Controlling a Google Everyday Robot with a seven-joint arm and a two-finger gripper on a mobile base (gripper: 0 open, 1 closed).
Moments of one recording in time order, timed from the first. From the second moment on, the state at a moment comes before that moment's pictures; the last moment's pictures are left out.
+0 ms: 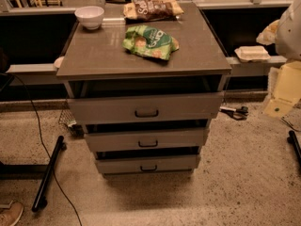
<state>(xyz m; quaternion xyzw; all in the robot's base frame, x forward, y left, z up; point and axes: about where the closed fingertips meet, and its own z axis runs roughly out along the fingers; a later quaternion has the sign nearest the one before) 0.438 -0.216 0.977 -0.60 0.78 -0.04 0.16</state>
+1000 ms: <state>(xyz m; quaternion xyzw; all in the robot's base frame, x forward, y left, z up) 0.447 -0.190 0.927 -0.64 0.75 -0.02 0.15</state>
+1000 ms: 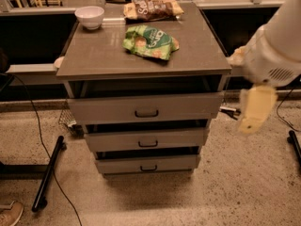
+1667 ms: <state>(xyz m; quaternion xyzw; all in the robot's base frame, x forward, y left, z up) 0.477 -0.124 0.797 -0.69 0.70 0.08 0.13</state>
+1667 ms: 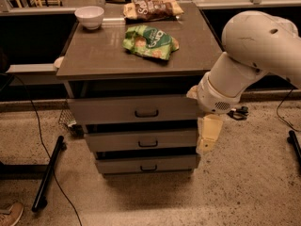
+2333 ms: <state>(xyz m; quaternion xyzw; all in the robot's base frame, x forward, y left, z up) 0.504 -0.114 0.779 -0.72 0.68 0.06 0.14</state>
